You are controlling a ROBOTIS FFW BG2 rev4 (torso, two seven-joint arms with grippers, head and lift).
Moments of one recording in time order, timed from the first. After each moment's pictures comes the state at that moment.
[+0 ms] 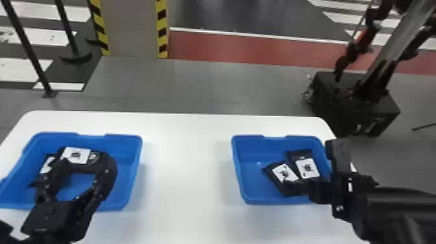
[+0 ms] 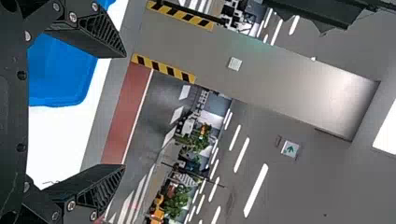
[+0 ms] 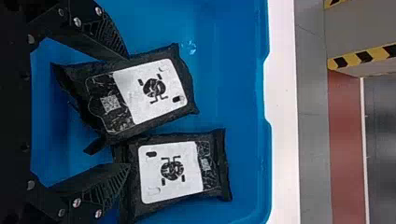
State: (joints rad) left arm 0.54 0.00 0.02 -1.99 0.34 -0.14 -0.18; right arm 0.03 -0.15 -0.20 -1.84 0.08 1.12 0.39
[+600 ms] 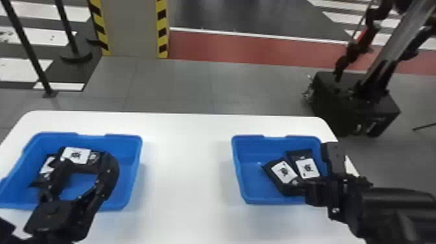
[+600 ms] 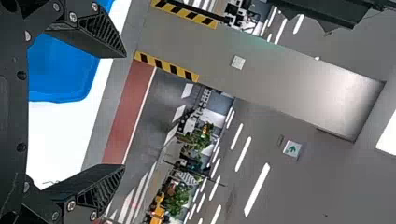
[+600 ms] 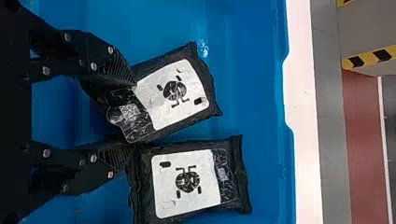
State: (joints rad) left arm 0.53 0.00 0.01 -1.99 0.36 -0.13 -0.18; right arm 0.02 -0.14 -0.19 -1.81 0.08 1.15 0.39
